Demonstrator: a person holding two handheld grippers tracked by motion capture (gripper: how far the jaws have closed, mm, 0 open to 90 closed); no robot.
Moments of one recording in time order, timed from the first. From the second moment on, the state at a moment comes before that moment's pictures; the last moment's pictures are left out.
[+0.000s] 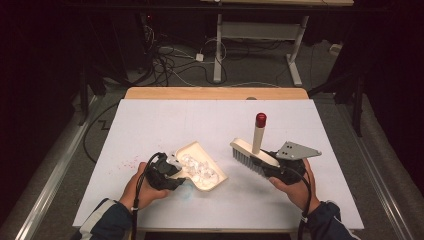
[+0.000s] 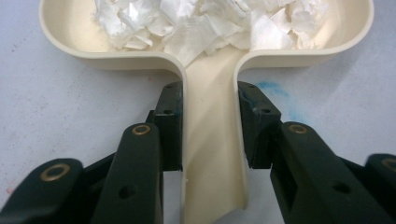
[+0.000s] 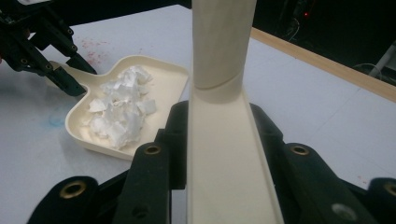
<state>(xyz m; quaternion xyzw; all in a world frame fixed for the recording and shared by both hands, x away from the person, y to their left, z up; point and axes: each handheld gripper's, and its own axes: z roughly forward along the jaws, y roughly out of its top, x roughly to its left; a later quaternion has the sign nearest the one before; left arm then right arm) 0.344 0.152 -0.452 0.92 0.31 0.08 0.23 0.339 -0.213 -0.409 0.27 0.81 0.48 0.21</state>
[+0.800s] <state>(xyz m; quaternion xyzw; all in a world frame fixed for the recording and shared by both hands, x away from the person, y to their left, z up) 0.346 0.169 -0.447 0.91 0.33 0.09 0.24 0.321 -0.230 -0.392 0.27 0.81 0.48 0.19</state>
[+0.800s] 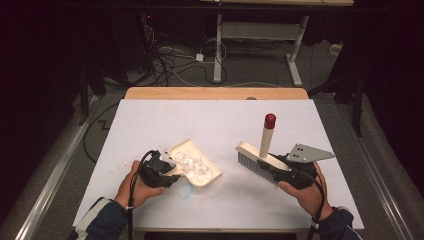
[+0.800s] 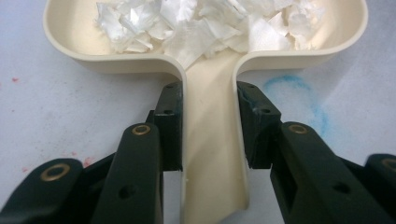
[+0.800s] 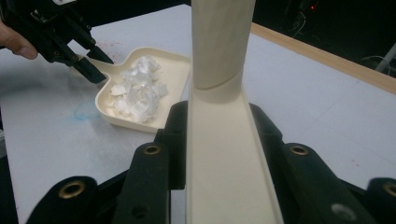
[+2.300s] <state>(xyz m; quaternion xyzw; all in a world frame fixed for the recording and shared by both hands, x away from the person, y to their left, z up) 0.352 0.239 -0.443 0.83 0.47 0.16 0.26 0.298 -0.283 -0.401 0.33 0.84 0.43 0.08</state>
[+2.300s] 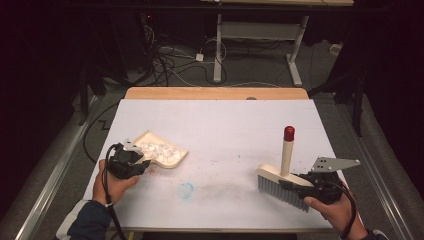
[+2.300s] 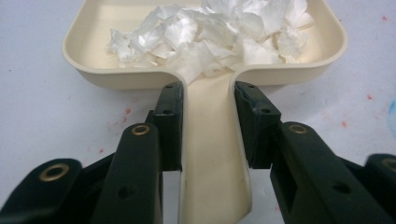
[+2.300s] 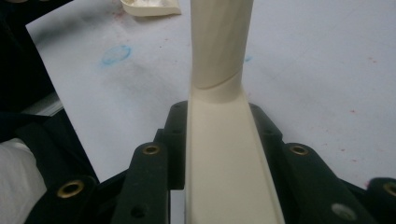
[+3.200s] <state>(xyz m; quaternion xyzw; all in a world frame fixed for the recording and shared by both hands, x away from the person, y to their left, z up) 0.361 0.198 -0.456 0.82 0.48 0.15 0.28 0.352 -0.282 -0.401 0.33 0.85 0.41 0.06</state>
